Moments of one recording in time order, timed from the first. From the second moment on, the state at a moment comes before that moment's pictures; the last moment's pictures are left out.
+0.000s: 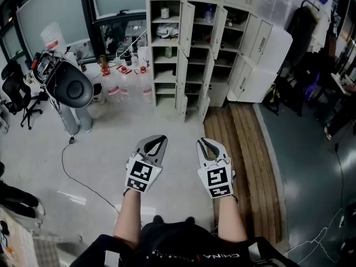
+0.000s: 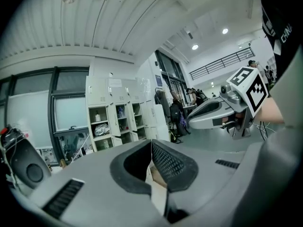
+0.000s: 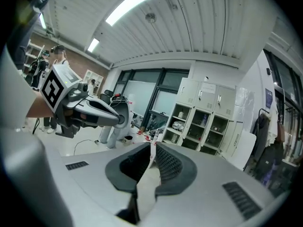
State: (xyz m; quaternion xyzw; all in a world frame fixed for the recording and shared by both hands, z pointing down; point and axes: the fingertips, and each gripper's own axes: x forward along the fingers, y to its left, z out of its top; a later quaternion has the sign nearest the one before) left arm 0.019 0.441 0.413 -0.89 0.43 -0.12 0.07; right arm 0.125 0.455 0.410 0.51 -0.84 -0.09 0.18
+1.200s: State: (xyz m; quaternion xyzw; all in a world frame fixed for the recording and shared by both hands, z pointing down) left arm 0.042 0.448 0.415 -0.90 0.41 -0.14 0.09; right arm 0.134 0.457 0.411 0.50 -0.85 -0.06 0.17
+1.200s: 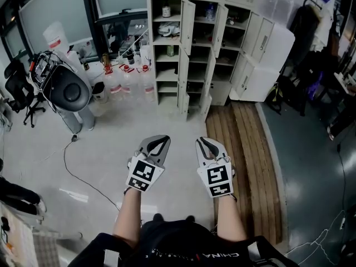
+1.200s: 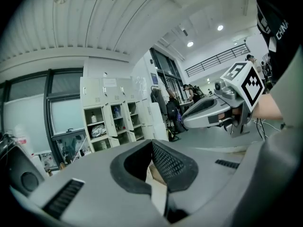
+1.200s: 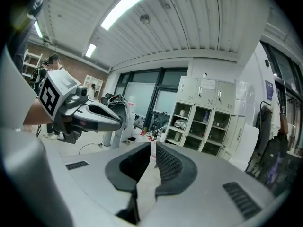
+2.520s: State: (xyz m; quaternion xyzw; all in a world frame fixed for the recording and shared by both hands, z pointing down) left arm 0.057 0.338 0.457 -0.88 0.44 -0.13 0.06; right arm 0.191 0.342 0.458 0.53 -0.83 -0.01 0.17
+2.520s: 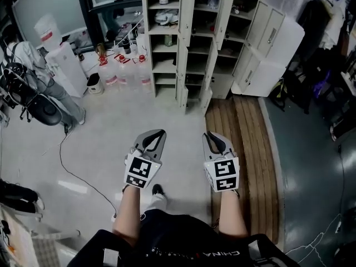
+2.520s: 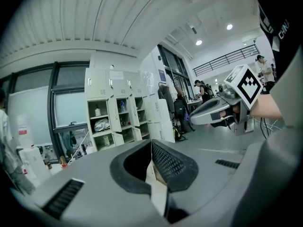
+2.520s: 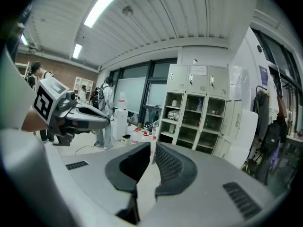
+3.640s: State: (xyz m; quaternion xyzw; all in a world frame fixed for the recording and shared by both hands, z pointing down) left arm -0.065 0.124 0.455 -0.91 0.39 -0.12 0.06; right arm 0.053 0.143 0.459 0.56 -0.81 0.00 0.19
